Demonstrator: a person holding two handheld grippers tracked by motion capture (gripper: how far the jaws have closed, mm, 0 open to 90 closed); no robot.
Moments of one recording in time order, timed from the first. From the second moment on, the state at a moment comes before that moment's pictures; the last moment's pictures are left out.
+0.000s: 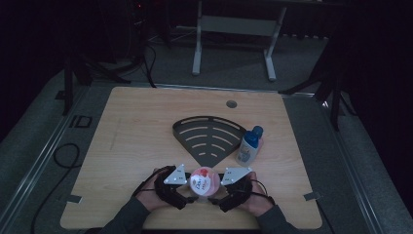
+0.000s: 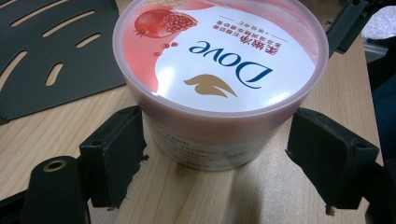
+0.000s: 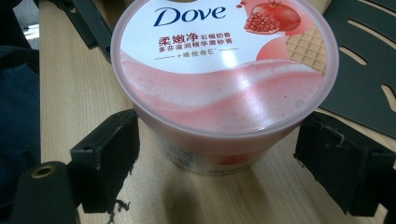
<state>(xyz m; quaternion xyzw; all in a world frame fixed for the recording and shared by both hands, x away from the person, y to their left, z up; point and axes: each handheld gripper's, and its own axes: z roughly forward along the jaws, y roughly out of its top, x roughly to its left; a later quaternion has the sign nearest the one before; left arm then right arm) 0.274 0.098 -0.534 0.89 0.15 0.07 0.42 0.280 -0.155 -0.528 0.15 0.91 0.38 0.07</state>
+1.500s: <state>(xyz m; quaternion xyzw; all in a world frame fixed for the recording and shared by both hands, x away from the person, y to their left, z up) 0.273 0.099 -0.531 0.90 0.15 0.07 0.40 0.281 -0.148 -0.525 0.14 0.91 0.37 0.07</state>
